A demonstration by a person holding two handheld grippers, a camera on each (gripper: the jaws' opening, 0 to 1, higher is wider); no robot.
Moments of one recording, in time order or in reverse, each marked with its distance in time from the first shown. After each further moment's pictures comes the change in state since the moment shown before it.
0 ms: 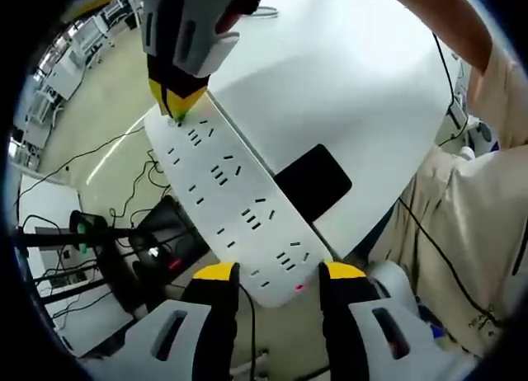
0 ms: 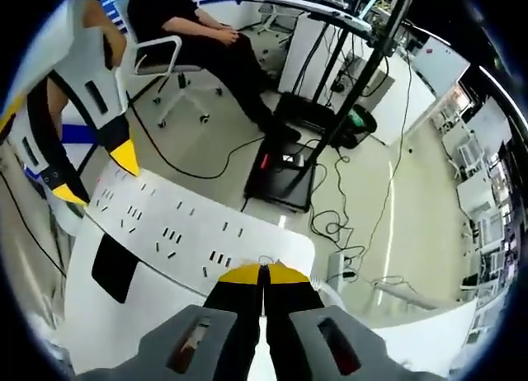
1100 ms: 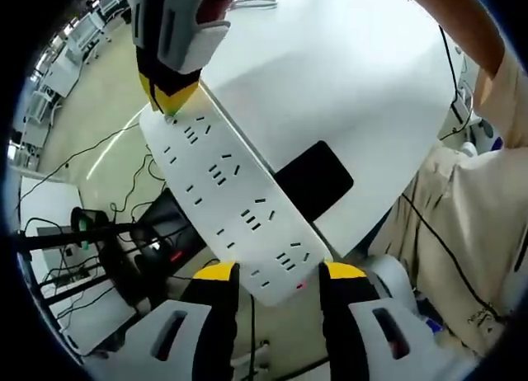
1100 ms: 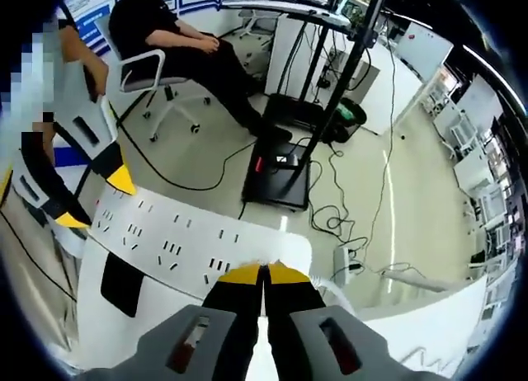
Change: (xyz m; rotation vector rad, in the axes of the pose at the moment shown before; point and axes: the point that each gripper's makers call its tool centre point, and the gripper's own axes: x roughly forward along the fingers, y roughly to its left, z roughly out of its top) left arm 0.001 0.000 0.000 0.005 0.064 0.006; right arm -0.004 -0.004 0.009 0.116 -0.023 -0.013
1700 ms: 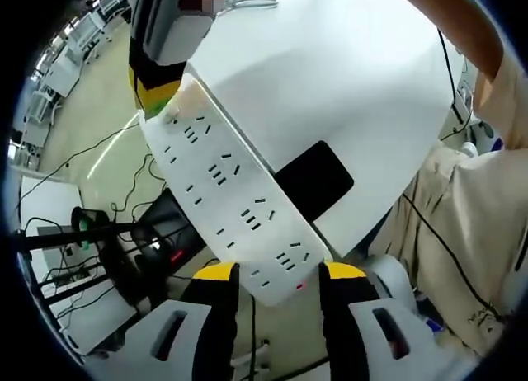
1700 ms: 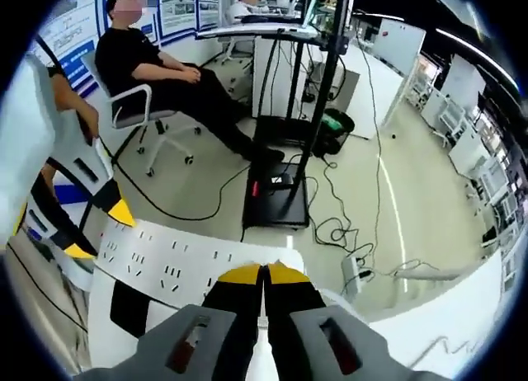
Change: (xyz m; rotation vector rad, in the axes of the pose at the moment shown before) left arm 0.000 -0.001 0.000 0.001 0.001 0.002; right arm -0.013 -0.007 0.014 0.141 -0.178 -0.001
